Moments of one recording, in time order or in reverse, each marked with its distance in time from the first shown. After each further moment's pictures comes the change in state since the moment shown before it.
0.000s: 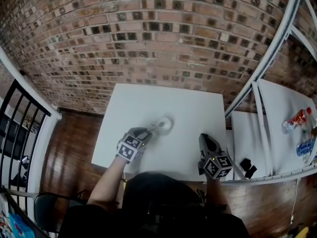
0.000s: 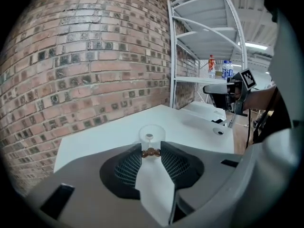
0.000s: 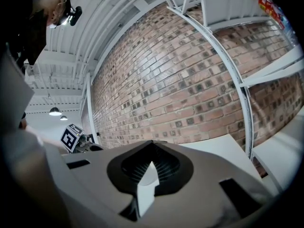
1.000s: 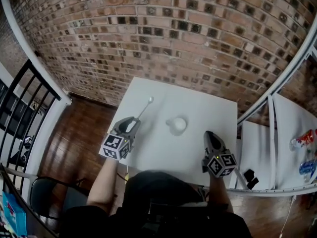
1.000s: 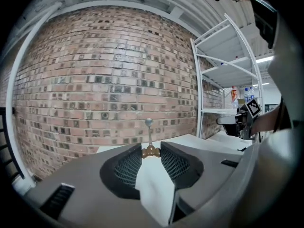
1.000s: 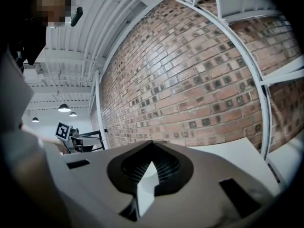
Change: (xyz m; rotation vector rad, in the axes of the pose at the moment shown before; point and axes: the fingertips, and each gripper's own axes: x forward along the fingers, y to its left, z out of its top) left arm -0.127 0.093 0.020 -0.165 -0.325 0.306; right arm 0.047 0.036 0.007 -0.050 0.027 0.105
